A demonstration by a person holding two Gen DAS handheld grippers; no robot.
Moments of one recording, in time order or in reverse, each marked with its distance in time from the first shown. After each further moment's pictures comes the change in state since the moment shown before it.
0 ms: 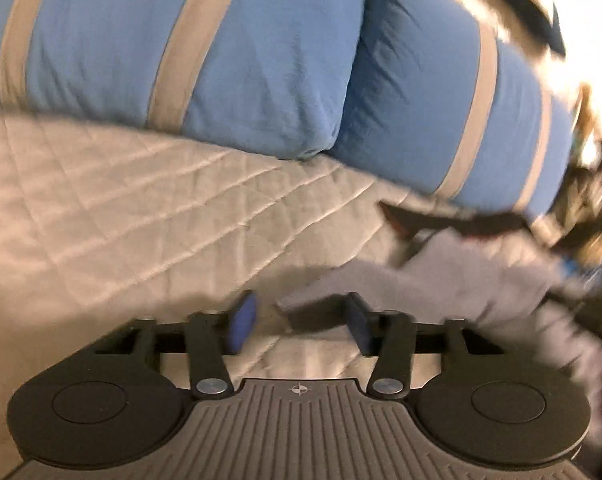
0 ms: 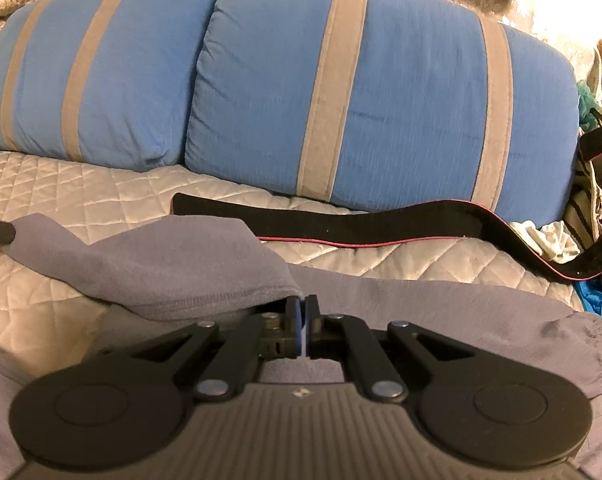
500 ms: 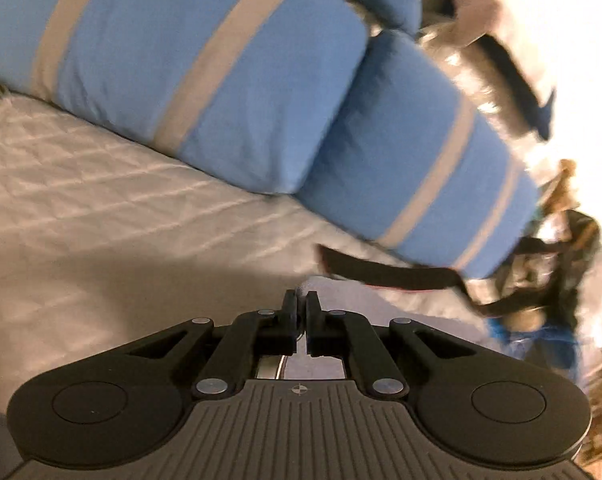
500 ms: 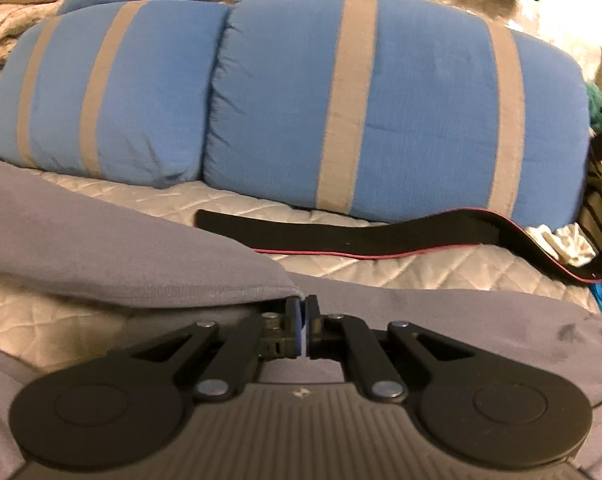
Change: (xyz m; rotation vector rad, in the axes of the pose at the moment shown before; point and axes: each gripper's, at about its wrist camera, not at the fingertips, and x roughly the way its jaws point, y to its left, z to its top) left arm -0.076 -0.045 0.048 -0.081 0.034 0.105; right arm -0.008 0.008 0.002 0.007 -0.044 0.070
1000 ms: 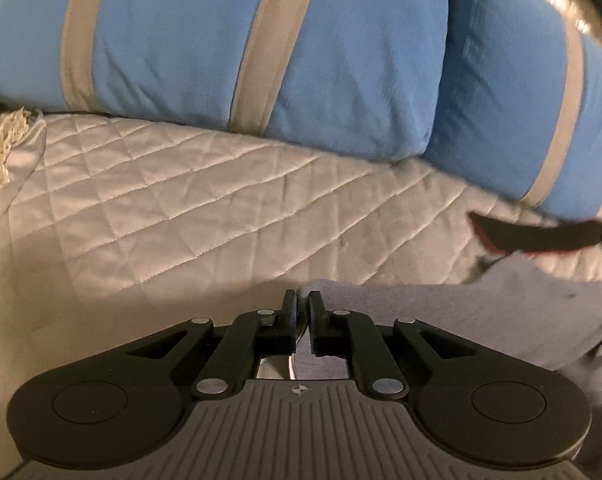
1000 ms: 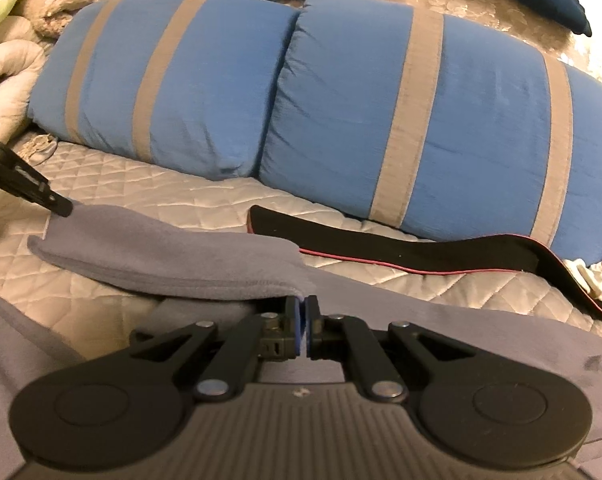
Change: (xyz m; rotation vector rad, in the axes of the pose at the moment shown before) left arm 0.090 0.032 -0.012 0.134 0.046 0.291; right arm -0.003 0.026 -0.008 -0.106 -0.028 0.087
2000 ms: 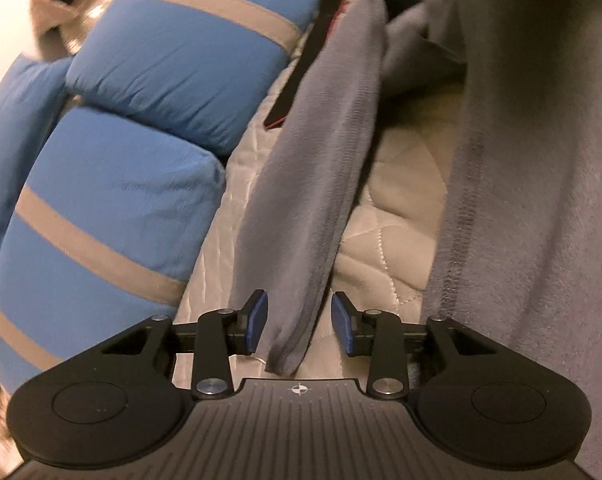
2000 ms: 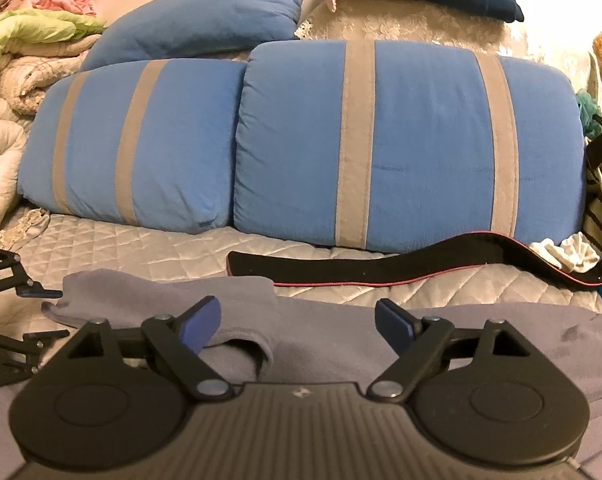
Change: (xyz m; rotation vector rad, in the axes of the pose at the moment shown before) left arm -0.021 -0.138 -0.133 1.316 -0.172 0.316; right arm -0.047 -0.035 0.000 0.174 -0.114 -0.017
